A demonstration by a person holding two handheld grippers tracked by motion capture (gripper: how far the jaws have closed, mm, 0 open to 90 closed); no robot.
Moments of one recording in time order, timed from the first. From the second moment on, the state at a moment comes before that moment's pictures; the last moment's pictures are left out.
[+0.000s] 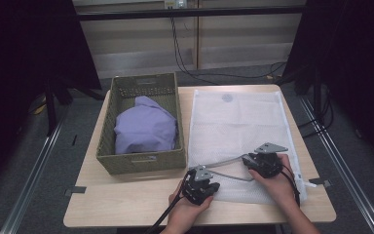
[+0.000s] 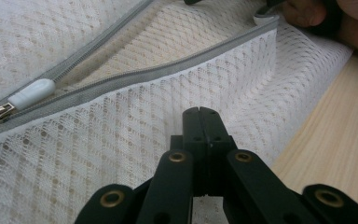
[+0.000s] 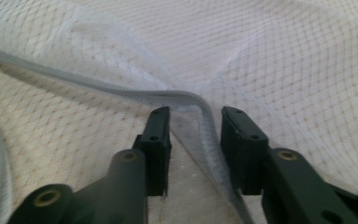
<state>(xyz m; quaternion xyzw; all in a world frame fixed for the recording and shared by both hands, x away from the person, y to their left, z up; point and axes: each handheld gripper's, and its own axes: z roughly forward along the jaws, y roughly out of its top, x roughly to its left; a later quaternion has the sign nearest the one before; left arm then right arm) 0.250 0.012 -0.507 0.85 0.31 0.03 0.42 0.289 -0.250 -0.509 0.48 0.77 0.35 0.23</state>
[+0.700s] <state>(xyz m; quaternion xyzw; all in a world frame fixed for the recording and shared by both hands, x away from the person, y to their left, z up) 0.260 0.024 -0.509 0.83 0.34 0.03 0.43 0.279 -0.254 -0.446 0.46 0.71 0.47 0.27</state>
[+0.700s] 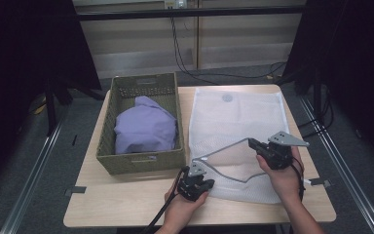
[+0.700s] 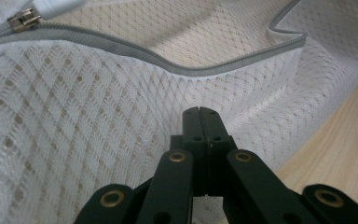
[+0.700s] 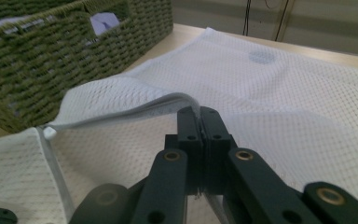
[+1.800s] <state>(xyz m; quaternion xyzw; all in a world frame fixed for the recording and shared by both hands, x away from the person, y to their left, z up) 0.266 0.076 -0.450 0.79 0.32 0.14 0.49 0.279 -0.250 -0.464 0.47 0.72 0.48 0.21</state>
